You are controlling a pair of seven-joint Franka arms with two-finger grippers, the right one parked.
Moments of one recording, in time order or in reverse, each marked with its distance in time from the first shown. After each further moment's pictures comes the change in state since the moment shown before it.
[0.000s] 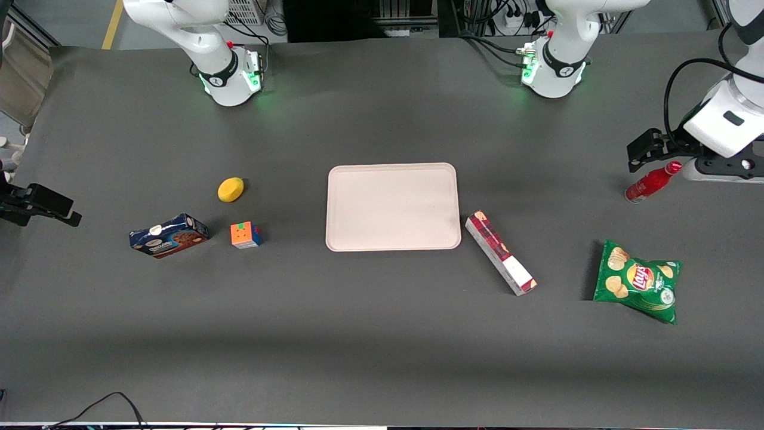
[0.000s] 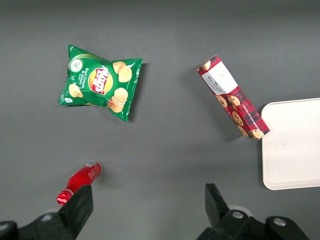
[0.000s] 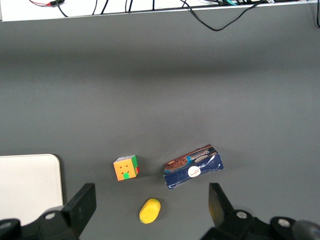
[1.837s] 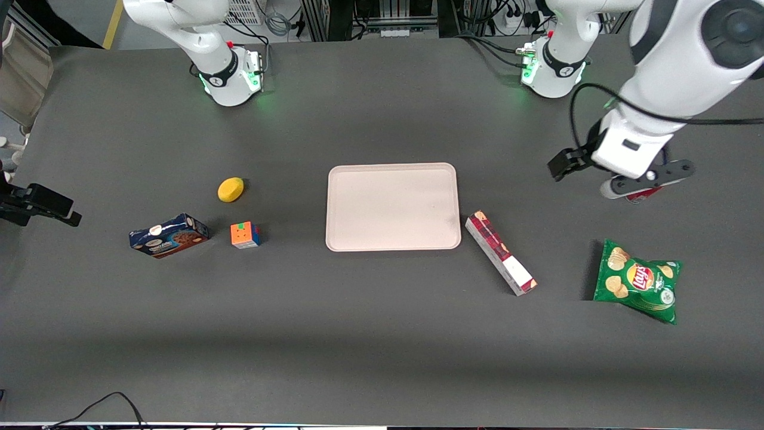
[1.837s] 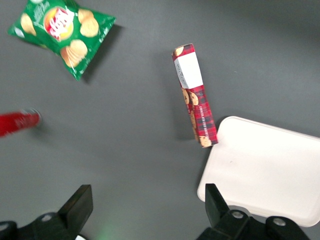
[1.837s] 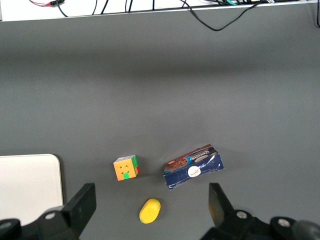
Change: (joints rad) arm -0.007 0.085 -0.214 0.015 -0.033 -0.003 -0.578
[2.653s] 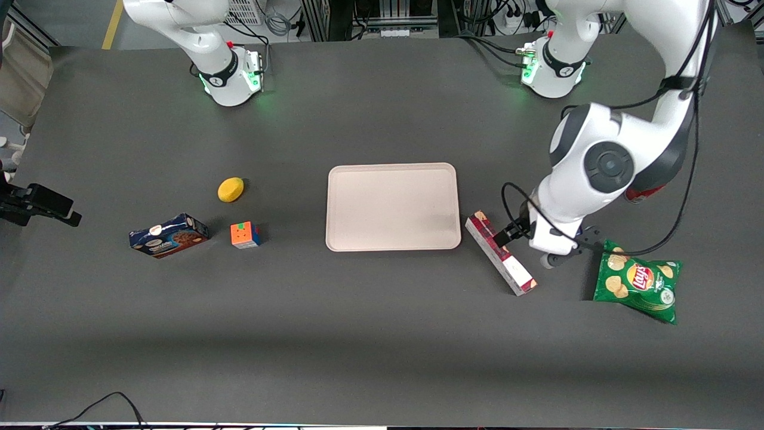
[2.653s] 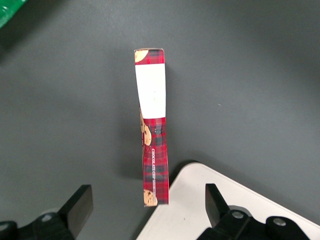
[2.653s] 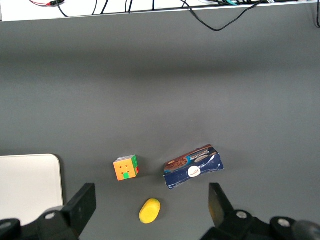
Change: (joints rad) arm -0.012 0.323 -0.080 -0.043 0.054 0.381 -0.352
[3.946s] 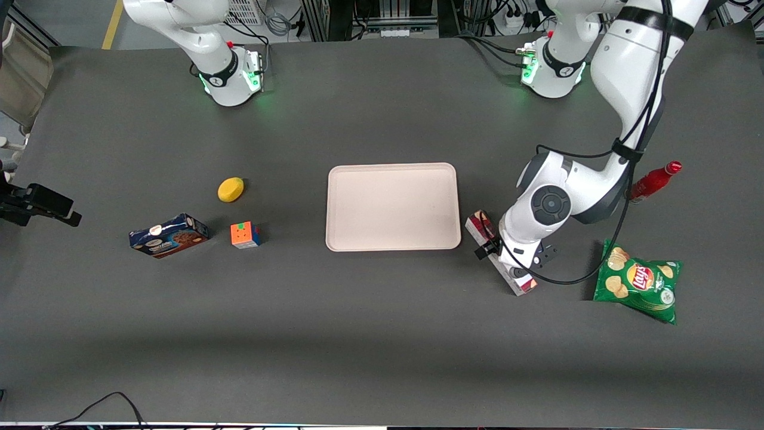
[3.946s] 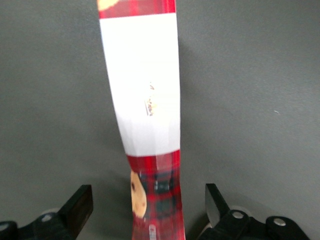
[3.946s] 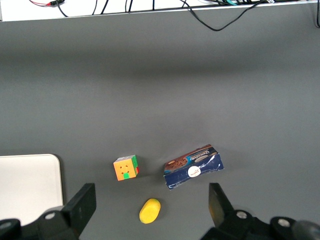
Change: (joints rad) arm -0.017 0.232 0.007 -0.124 0.161 0.318 -0.081
